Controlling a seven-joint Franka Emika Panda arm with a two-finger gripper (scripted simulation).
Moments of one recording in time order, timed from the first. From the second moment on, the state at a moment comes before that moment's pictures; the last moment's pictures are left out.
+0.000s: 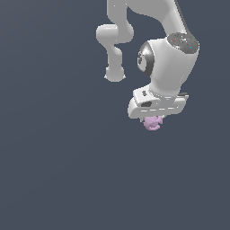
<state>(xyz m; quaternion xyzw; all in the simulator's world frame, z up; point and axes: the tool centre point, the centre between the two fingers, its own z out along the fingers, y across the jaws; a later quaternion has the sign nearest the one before) 0.017 0.149 0.220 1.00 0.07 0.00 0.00</state>
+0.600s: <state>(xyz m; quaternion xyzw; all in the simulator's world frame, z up) -0.030 0.200 0.332 1.00 0.07 0.00 0.00</state>
